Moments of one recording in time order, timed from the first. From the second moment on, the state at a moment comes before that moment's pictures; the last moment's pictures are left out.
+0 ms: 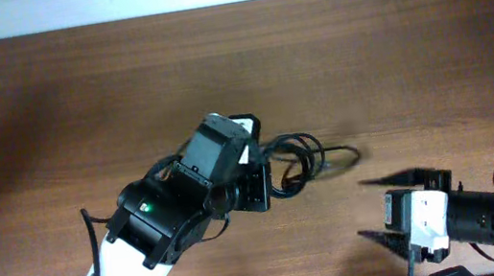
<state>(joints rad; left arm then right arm) -0.70 1.22 1.32 -1.04 0.16 -0.56 0.17 0.79 1.27 -1.26 -0.86 -1.05</state>
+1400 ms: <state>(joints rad) -0.03 0.91 1.31 -0.97 0.70 -0.39 0.17 1.13 1.27 -1.22 -0.06 -0.05</state>
